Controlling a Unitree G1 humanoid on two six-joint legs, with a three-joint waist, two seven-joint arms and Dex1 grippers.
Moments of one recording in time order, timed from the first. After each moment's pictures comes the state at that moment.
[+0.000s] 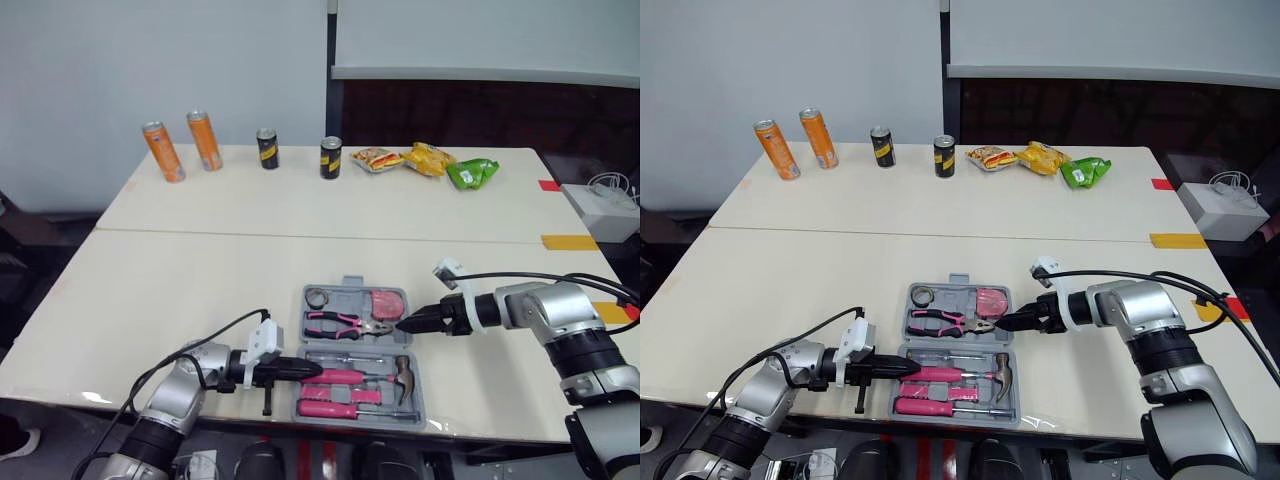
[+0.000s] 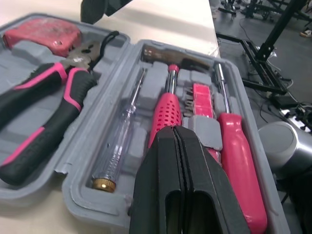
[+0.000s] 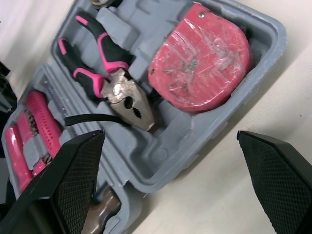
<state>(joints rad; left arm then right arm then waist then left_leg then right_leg) -0.22 0.44 -0.26 0.20 -0.26 0.03 -1.27 -0.69 -0.72 0.26 0.44 0.40 0.98 1.12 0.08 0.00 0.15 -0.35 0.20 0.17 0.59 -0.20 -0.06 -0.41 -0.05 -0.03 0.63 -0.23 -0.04</state>
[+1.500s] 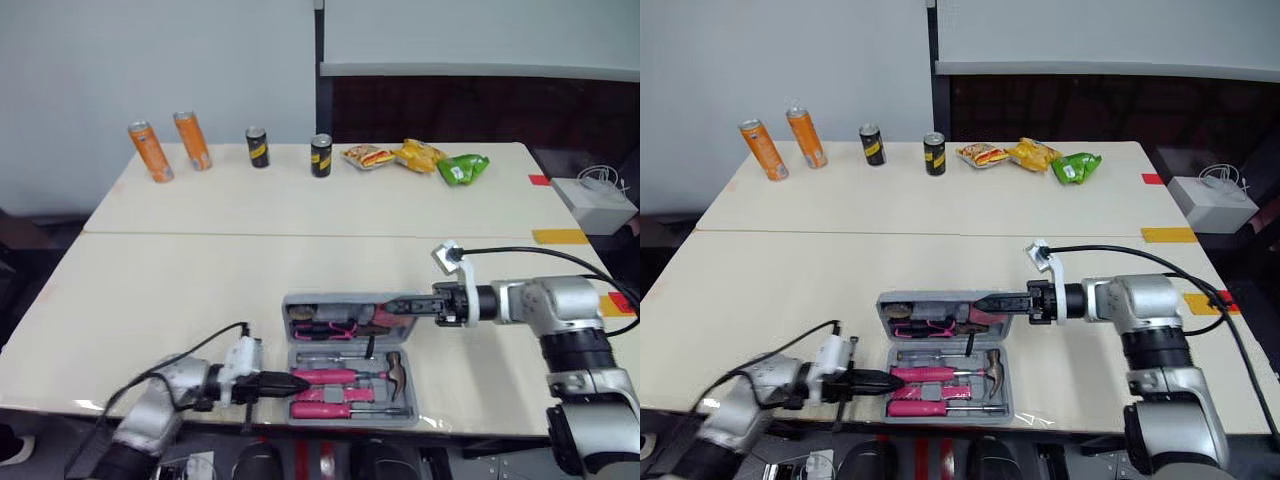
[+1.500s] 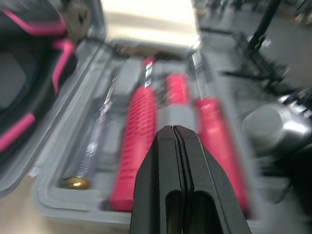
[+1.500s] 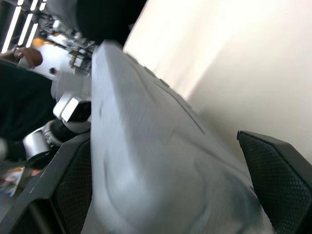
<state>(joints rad) -0.02 0.67 -0.16 -0.14 -0.54 0.10 -1.35 -0.60 -0.69 -0.01 0.15 0.62 1.29 1.33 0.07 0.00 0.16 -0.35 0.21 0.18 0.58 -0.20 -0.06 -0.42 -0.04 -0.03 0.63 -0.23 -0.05</state>
